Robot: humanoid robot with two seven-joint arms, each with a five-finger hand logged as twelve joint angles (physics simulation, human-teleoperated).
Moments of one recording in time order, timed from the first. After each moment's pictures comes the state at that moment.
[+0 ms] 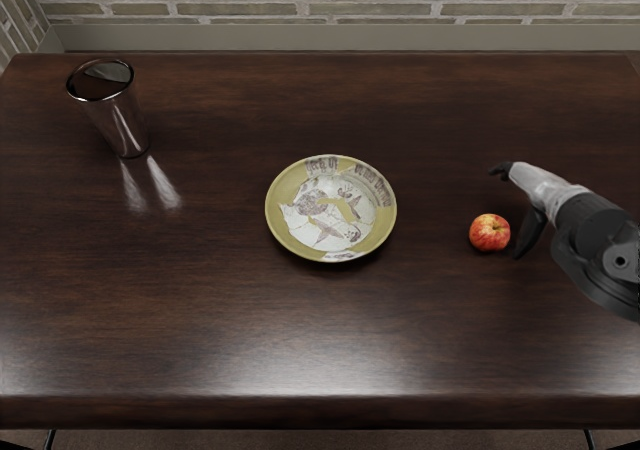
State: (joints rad) left arm 0.00 0.00 -0.20 -0.16 -0.06 -0.23 0.09; right arm 1.29 -0.77 -0.35 1.68 -0.89 -0.54 -0.61
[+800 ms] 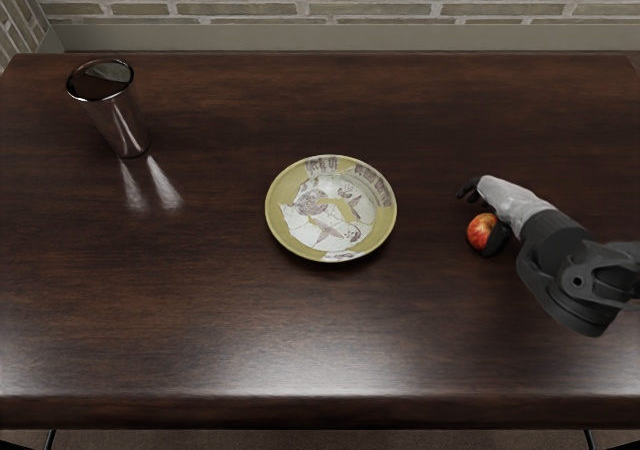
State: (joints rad) left arm 0.00 0.00 -0.20 -0.16 -0.06 -0.23 0.09; right arm 1.24 -0.65 -0.35 1.63 -0.92 -0.59 -0.61
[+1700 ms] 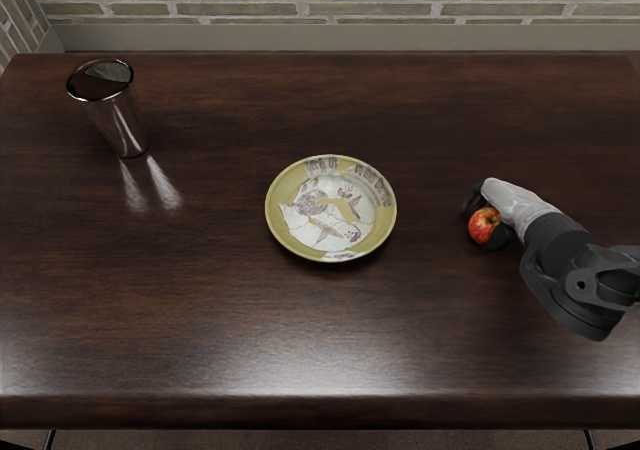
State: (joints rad) left arm 0.00 0.00 -0.20 -0.16 -0.06 -0.23 0.09; right arm 1.23 -0.67 -0.35 1.64 -0.93 -0.59 -0.61
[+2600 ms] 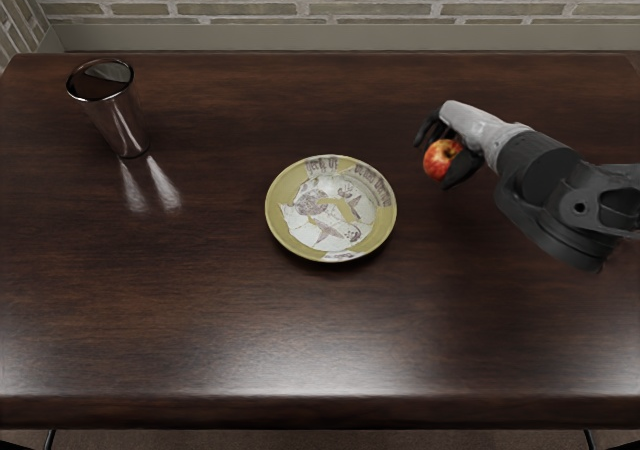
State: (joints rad) left arm -0.01 0.00 -0.20 -0.16 -0.06 -0.23 0.09; right arm 1.56 -0.64 -0.32 1.75 -0.75 -0.52 -0.61
